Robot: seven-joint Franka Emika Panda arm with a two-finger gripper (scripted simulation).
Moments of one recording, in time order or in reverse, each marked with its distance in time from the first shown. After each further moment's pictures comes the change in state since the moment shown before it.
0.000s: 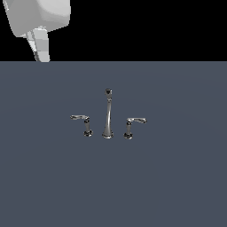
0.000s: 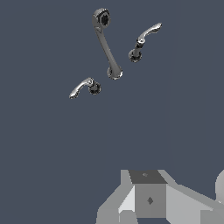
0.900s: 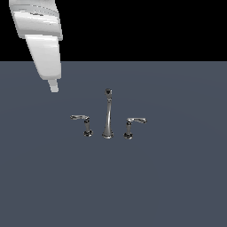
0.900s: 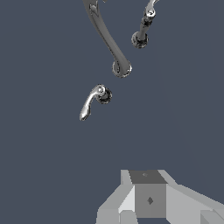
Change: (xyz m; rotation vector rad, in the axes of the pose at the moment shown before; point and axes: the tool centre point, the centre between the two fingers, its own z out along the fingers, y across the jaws) arm 0.029 -0.063 0.078 0.001 -0.008 0.318
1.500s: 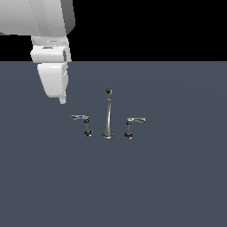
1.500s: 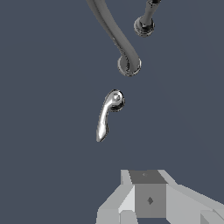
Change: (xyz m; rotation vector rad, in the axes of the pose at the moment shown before) arm 0.018 -0.041 0.050 -0.004 0.001 0.203
